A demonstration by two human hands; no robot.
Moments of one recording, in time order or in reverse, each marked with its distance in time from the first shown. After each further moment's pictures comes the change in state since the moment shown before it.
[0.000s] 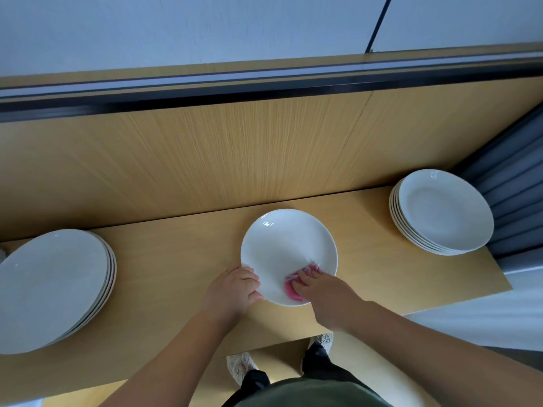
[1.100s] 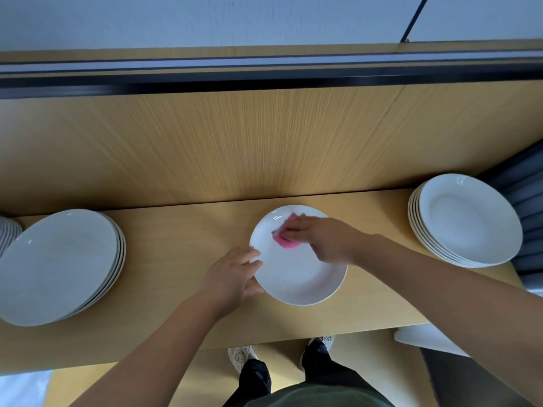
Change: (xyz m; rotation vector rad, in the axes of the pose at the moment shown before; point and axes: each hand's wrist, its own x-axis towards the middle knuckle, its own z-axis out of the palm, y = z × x) left_hand -0.001 -0.009 -0.025 0.048 -0.085 -0.087; right_hand 0.058 0.071 -0.056 0.289 0.335 -0.342
